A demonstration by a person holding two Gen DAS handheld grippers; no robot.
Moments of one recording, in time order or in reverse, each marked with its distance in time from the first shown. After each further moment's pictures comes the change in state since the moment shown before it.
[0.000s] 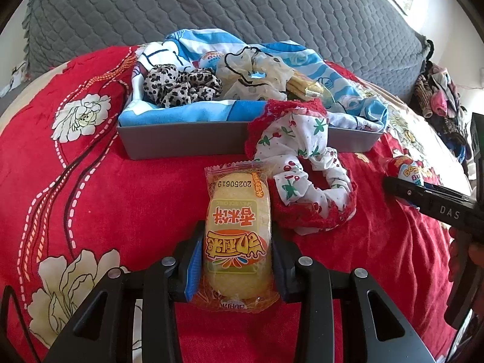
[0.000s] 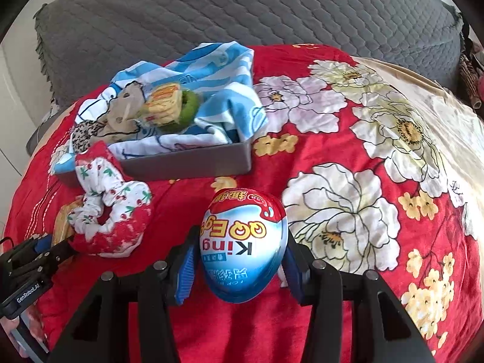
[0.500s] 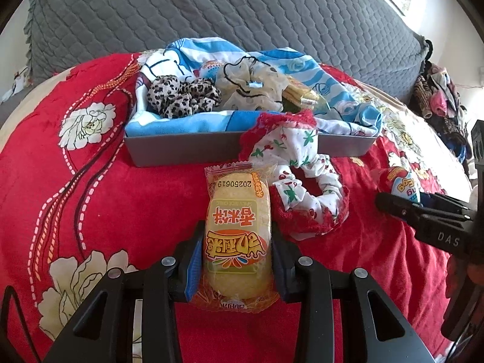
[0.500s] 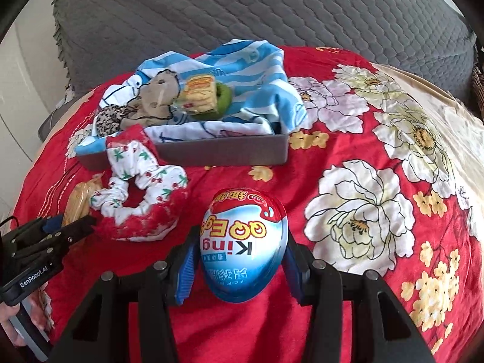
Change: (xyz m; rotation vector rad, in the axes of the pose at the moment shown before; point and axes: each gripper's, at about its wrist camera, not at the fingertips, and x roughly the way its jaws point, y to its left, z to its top) left arm -0.015 -0.002 0.002 0.010 -0.018 0.010; right arm -0.011 0.026 -0.009 -0.060 0.012 0.044
